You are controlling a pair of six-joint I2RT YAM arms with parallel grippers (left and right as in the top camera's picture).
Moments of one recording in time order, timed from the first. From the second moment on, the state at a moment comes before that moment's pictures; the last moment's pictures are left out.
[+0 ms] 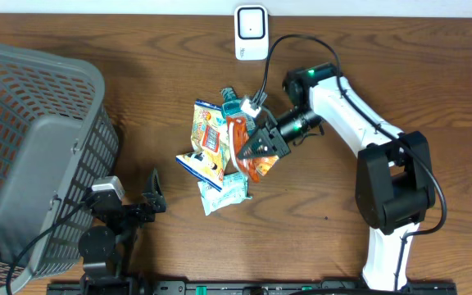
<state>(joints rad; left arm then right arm) 0.05 0.02 0.08 -0.26 0.10 -0.27 0.36 2.10 1.63 -1.35 -1.22 -0.91</state>
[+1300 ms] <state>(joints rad) 0.05 0.02 0.08 -0.26 0.10 -0.27 0.38 2.59 2.42 -0.26 -0.13 -0.18</state>
